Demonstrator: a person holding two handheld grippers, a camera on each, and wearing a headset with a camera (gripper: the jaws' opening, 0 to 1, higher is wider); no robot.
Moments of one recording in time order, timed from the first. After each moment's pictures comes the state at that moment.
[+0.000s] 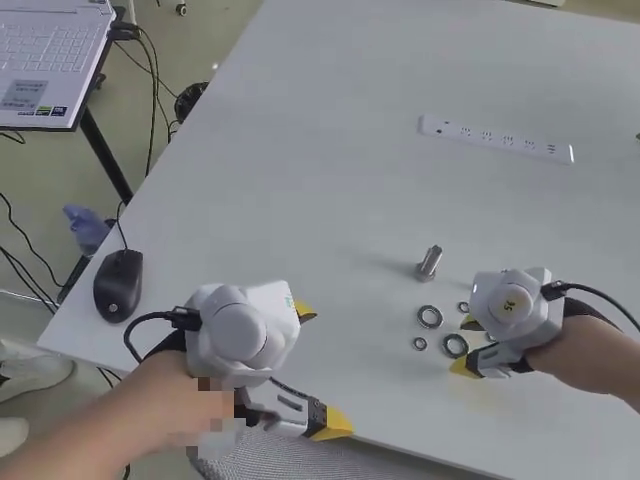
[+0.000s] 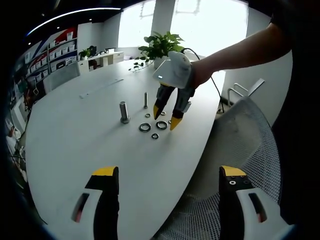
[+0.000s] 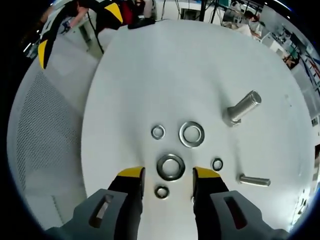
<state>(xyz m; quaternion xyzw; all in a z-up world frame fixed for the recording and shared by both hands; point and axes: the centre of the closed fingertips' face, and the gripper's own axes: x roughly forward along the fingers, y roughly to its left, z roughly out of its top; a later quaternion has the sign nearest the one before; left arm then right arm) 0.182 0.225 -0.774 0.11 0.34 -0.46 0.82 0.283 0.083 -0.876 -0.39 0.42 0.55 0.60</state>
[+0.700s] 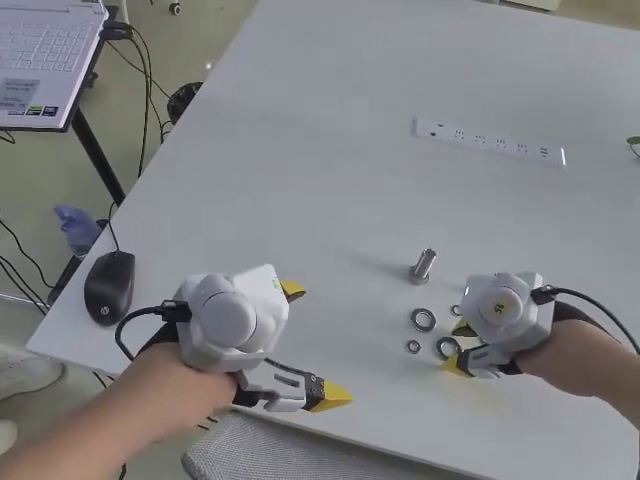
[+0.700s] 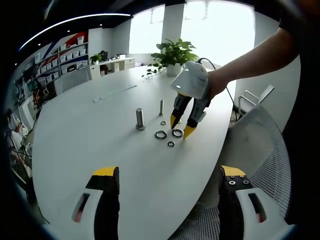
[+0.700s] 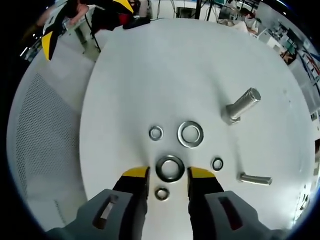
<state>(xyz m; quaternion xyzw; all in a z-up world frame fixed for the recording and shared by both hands) 0.209 0.236 -0.769 0.09 0.31 -0.42 0.85 0.284 0.085 -0.878 -0.39 0.43 0.54 0.61</state>
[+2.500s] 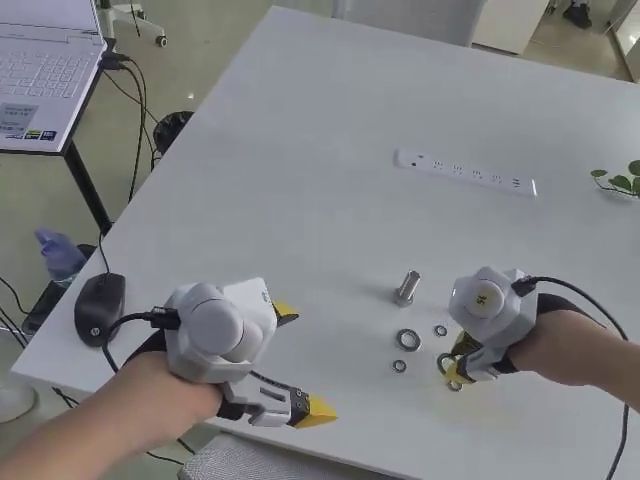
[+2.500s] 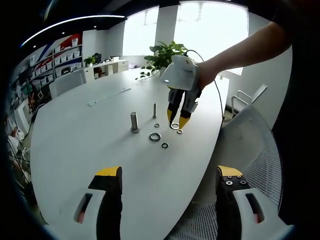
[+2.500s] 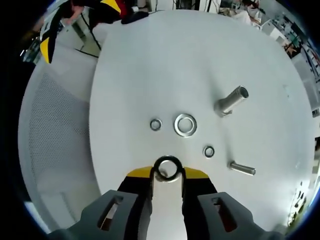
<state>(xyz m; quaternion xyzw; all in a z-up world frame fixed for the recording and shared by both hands) 0.201 0.237 -0.757 0.10 0.30 -0.45 0.84 0.287 0.067 -0.847 -0.41 0.48 0.52 0.58</state>
